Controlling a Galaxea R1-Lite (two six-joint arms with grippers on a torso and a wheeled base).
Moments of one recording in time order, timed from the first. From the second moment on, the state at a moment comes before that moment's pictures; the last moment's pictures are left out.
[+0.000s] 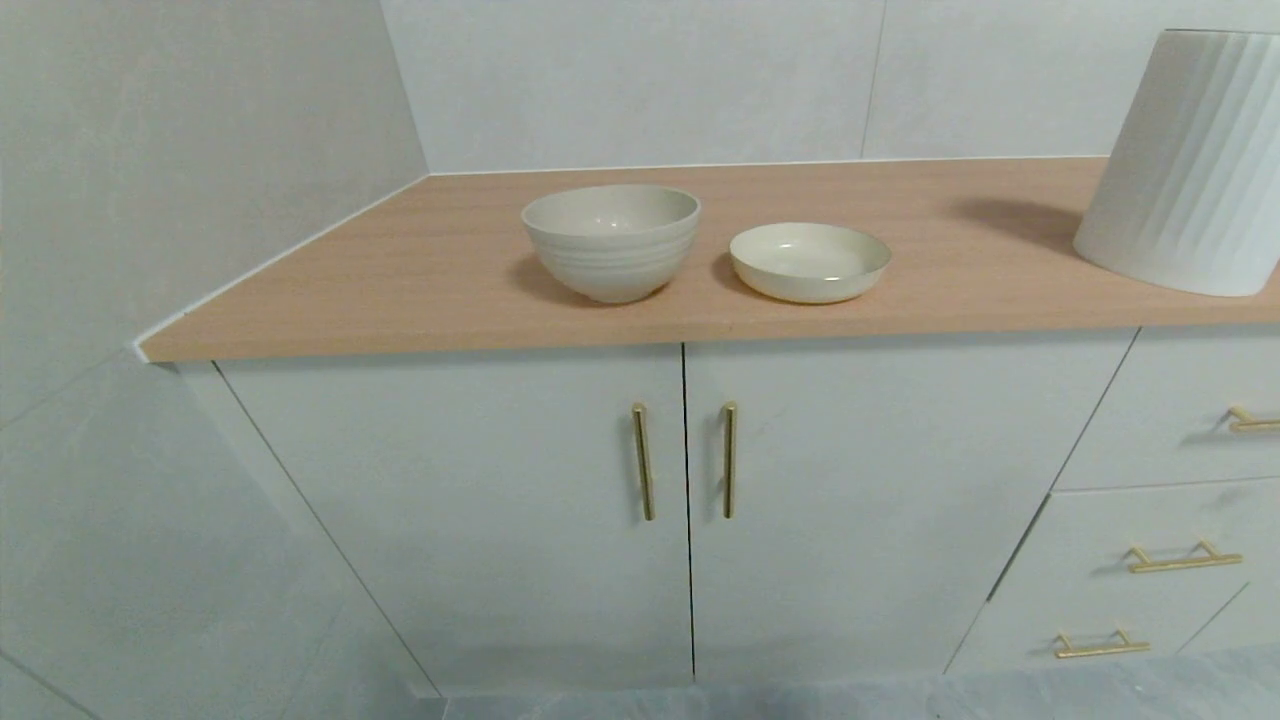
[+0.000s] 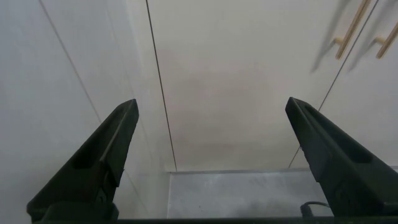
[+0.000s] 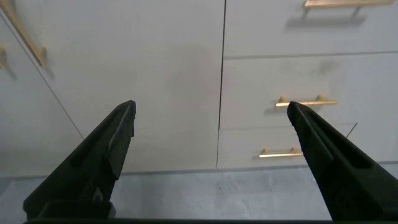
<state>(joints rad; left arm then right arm) 0.00 0.00 0.00 0.00 0.01 0.00 0.00 0.00 0.00 0.00 -0.01 0.01</state>
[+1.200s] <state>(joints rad) 0.00 0.00 0.00 0.00 0.01 0.00 0.00 0.00 -0.01 -0.01 -0.01 -0.01</state>
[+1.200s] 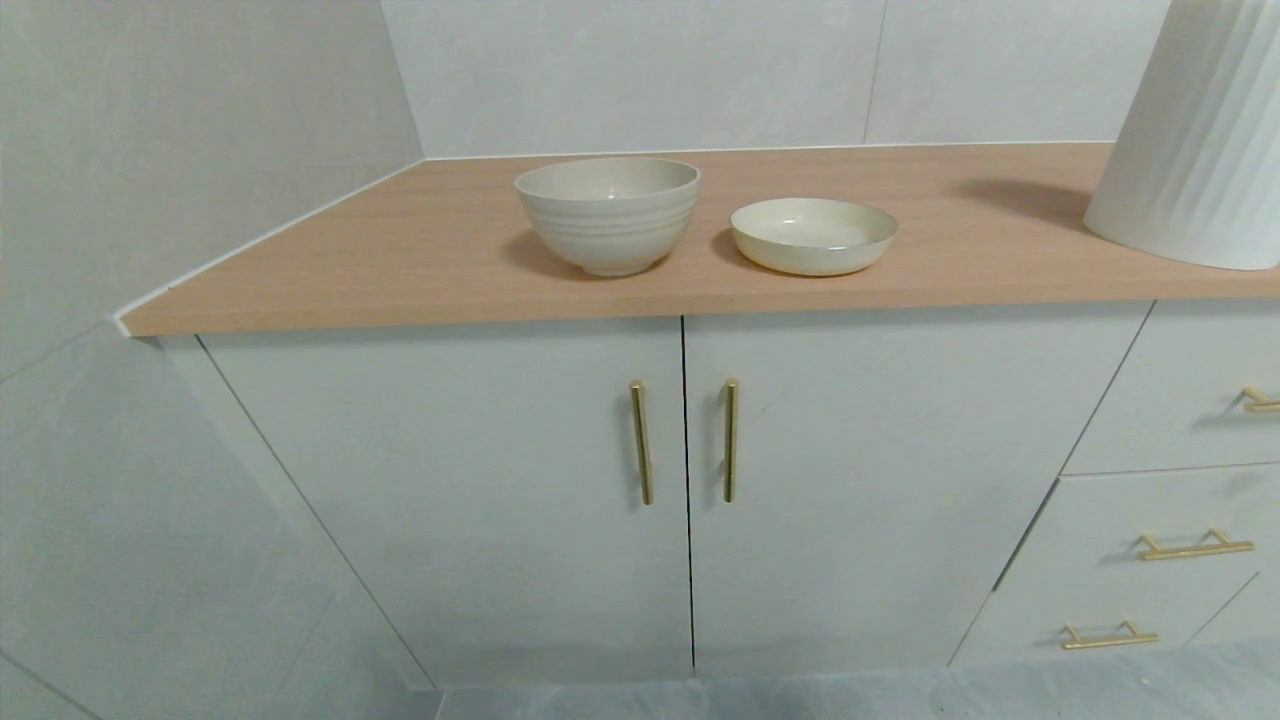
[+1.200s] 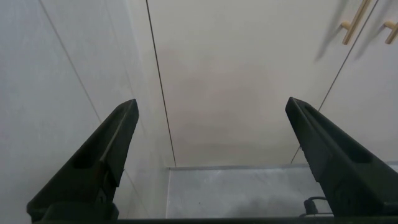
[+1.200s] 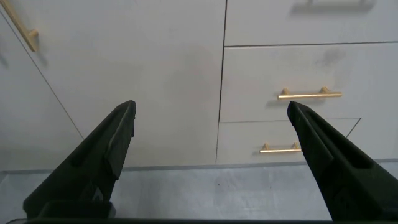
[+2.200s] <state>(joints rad) 0.00 0.00 0.00 0.00 0.01 0.00 0.12 0.55 -0.28 0.03 0.43 0.03</state>
